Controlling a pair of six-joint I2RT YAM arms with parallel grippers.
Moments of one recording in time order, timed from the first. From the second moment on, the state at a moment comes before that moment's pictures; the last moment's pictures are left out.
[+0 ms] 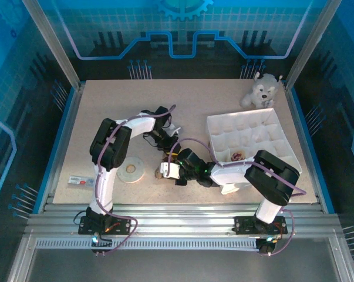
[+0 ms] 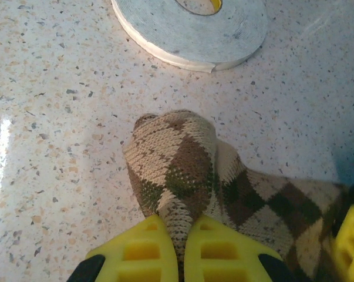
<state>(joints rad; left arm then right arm) -0.39 2.17 1.49 -0.82 0.68 -0.09 0.95 1.71 0.74 0.22 -0.16 -0.56</state>
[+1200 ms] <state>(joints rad) -0.26 2.04 1.39 -0.69 0.62 -0.14 0.73 1.95 1.23 -0.37 -0.49 -0.16</state>
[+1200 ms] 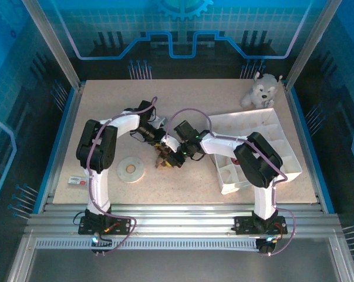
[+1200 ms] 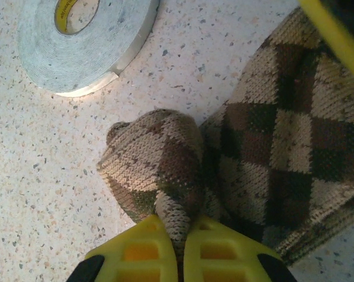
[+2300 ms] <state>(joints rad) -0.37 1.32 0.59 -0.11 0.57 0.97 0.64 2.10 1.46 -0.65 -0.59 -0.09</state>
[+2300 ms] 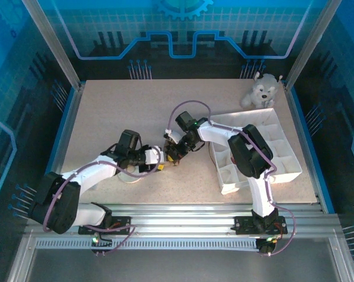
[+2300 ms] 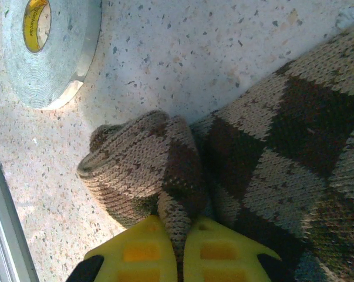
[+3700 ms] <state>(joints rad) -0.44 1.67 0.79 -0.15 0.44 1.23 0.59 1.84 1.16 -0.48 -0.51 -0.13</state>
